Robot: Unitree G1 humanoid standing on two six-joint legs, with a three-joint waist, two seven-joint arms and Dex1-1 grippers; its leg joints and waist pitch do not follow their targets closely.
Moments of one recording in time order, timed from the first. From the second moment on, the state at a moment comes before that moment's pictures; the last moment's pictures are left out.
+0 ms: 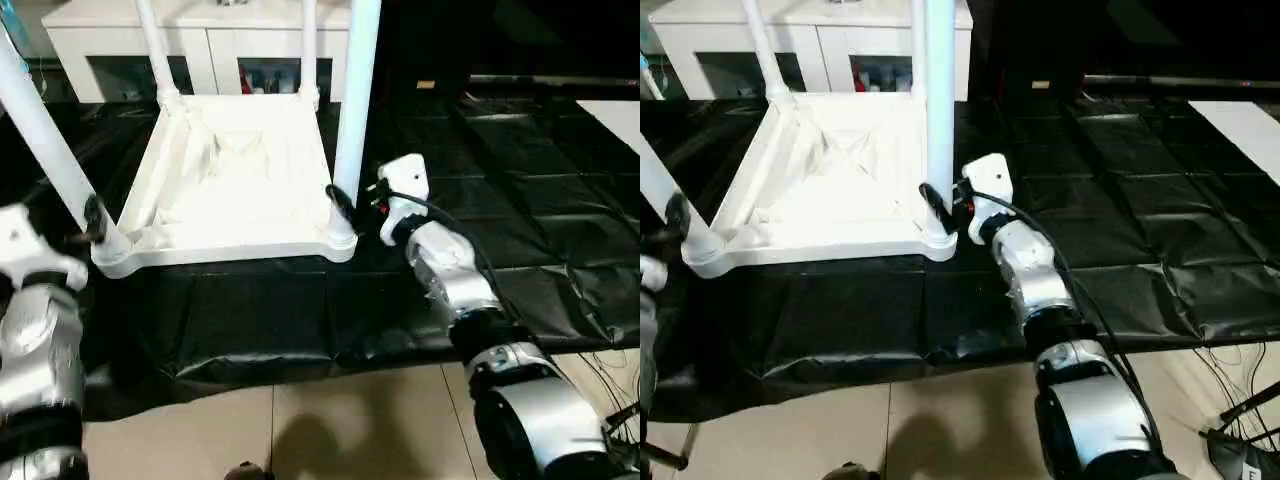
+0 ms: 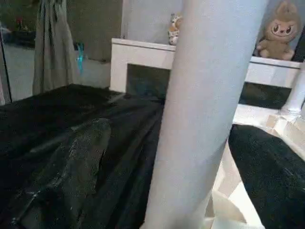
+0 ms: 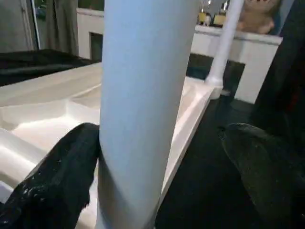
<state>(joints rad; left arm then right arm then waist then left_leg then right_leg) -0.37 0.40 0.43 0.46 -0.31 -0.11 -0.17 -0.80 -0.06 0.01 0.95 0.05 -0.24 0.38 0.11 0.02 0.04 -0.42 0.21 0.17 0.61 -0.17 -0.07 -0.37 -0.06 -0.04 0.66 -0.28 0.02</state>
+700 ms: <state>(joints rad) -0.41 0.41 0.38 0.48 -0.31 -0.09 -0.28 -0.88 -0.03 -0.05 1.08 0.08 -0.24 0.43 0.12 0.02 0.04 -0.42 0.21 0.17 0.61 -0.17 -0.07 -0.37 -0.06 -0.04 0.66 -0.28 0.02</state>
